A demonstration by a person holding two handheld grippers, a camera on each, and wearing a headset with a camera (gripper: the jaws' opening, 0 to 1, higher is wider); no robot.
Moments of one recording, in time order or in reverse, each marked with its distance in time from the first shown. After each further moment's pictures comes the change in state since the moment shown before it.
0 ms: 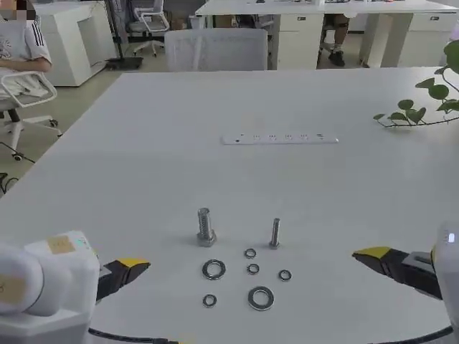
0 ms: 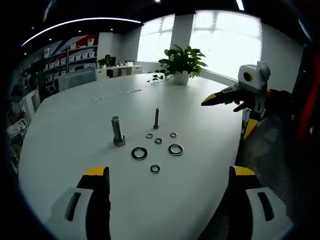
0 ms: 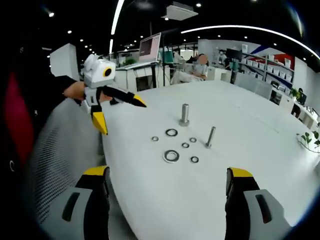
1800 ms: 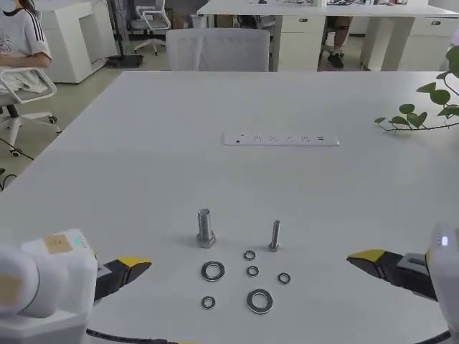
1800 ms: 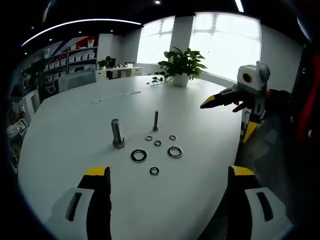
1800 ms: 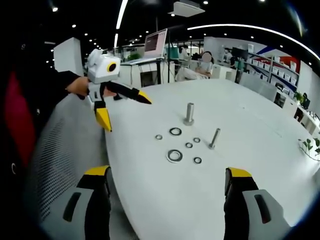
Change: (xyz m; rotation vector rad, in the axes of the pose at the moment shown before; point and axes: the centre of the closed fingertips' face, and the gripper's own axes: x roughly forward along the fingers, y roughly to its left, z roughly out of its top) left arm 0.000 0.000 0.003 -0.005 -0.011 0.000; right arm 0.002 0.002 0.000 -0.023 0.030 0.022
